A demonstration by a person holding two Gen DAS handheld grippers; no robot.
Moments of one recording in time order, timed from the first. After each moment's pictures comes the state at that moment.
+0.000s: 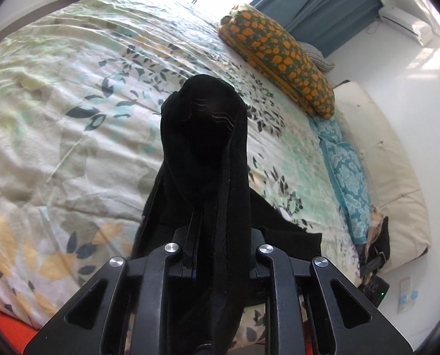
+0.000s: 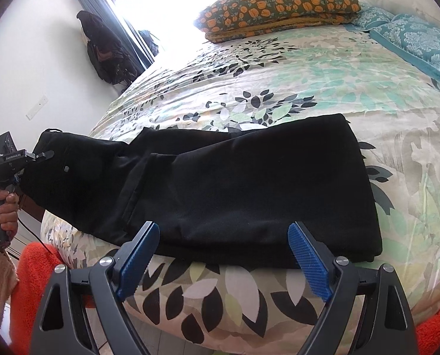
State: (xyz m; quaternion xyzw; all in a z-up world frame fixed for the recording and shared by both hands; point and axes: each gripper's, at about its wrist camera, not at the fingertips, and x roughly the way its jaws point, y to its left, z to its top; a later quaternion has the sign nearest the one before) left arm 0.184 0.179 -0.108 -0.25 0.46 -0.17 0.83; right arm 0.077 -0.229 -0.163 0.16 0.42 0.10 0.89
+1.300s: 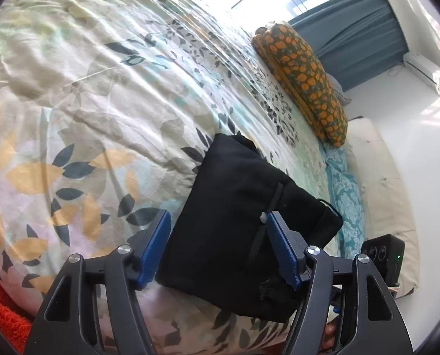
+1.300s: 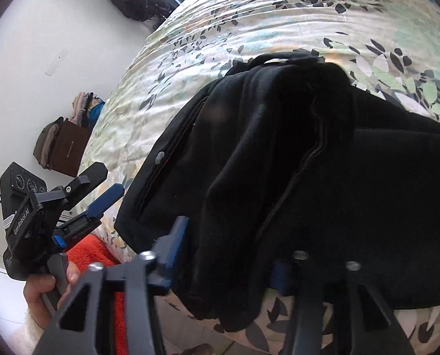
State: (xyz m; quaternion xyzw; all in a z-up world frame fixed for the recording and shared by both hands) left arm 0.137 0.189 -0.181 -0.37 0.44 -0.11 0.81; right arm 0.187 -0.058 -0.172 0.17 0.55 0.21 0.79
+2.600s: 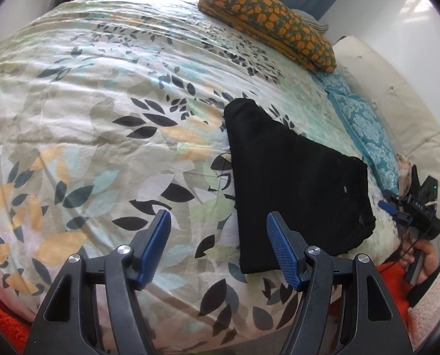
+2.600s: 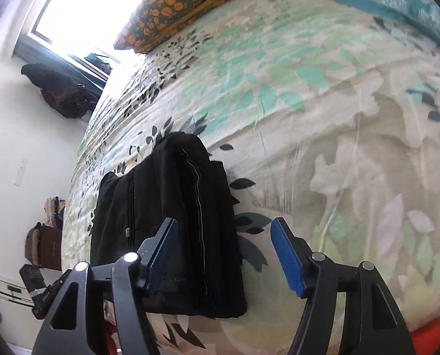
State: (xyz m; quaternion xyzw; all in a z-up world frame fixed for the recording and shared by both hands) left arm 0.122 0.073 -0.168 -0.15 0.48 -0.17 0.85; right arm 0.117 -0.398 -0.138 0.22 0.44 0.03 0.87
